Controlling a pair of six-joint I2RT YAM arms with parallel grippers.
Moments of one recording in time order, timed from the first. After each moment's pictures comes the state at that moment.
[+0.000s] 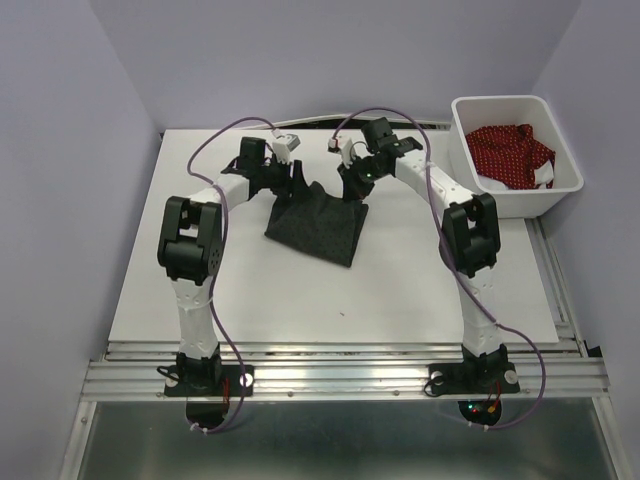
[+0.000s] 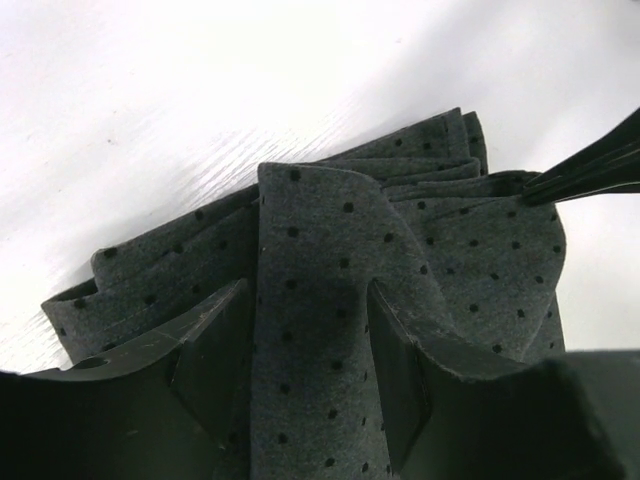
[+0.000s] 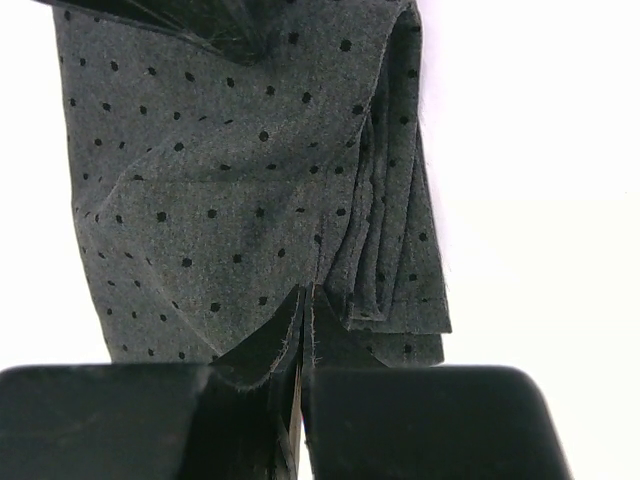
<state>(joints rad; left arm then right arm) -0.23 2.08 1.50 -0.13 0.66 -0.04 0.41 2.24 2.04 -0.80 -0.57 -0.45</state>
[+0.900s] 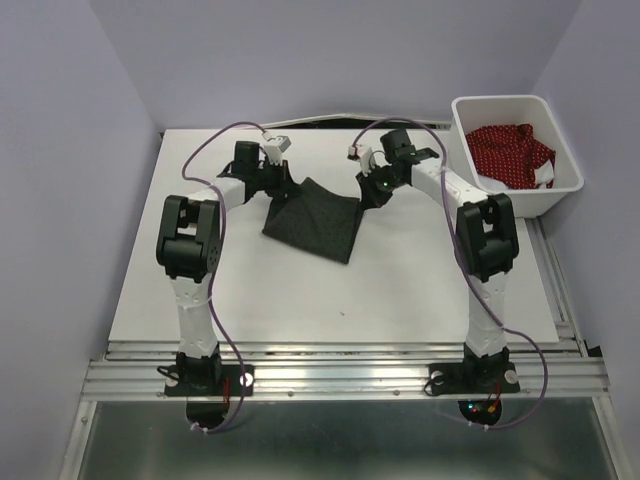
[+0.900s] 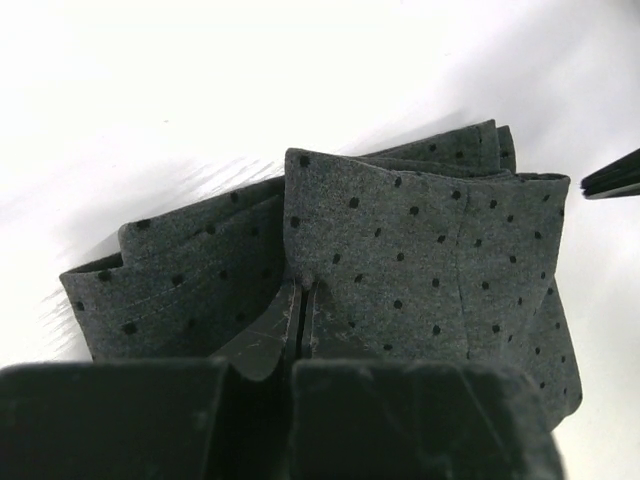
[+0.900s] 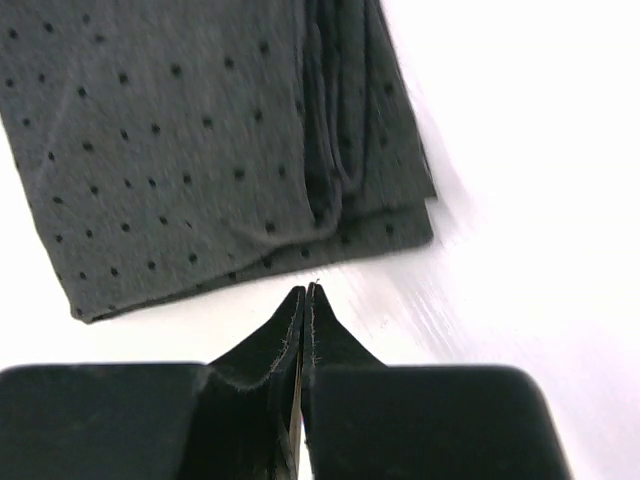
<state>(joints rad) -0.20 2.09 1.45 -0.04 0.63 -0.11 0.35 2.15 1.81 -0.70 -0.53 -0.42</state>
